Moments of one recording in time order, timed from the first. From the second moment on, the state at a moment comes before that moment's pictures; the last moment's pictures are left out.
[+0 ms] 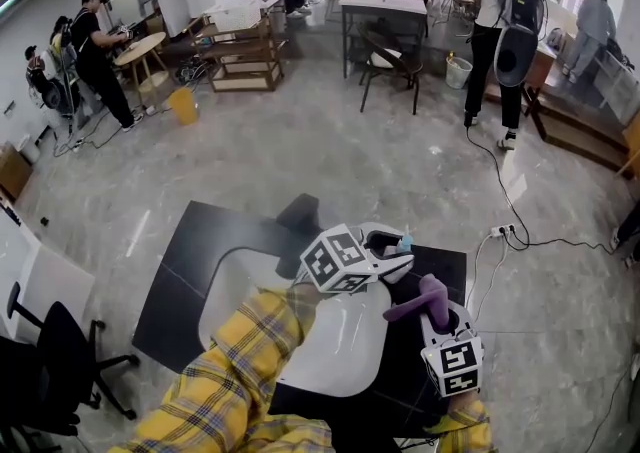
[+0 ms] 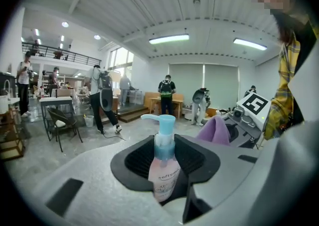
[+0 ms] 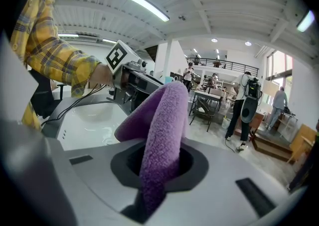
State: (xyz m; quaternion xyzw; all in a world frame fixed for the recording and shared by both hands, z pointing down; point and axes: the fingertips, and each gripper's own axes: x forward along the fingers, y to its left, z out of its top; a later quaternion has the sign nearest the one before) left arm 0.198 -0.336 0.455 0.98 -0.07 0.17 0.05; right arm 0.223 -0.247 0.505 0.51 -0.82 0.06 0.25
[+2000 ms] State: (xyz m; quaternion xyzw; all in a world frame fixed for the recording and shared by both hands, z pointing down) left arm 0.200 -0.348 0.454 0.92 -0.37 0.09 0.07; right arm 0.213 -0.244 0.522 0.53 -0.81 0.13 0.23
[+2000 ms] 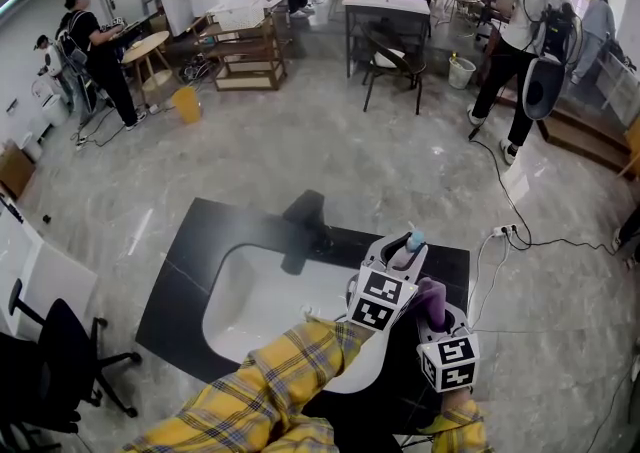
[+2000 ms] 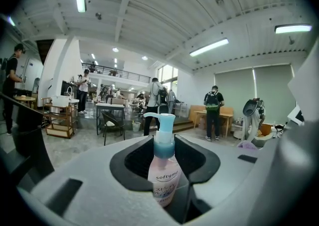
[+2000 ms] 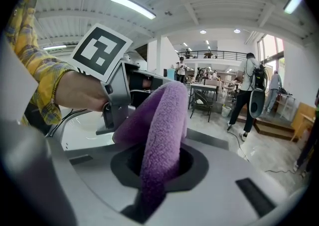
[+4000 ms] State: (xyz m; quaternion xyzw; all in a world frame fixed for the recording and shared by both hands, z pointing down) left arm 0.155 -0.273 0.460 0.95 -0.31 0.04 0.04; right arm 0.197 -0.237 0.513 0.54 -0.80 0.14 0.20
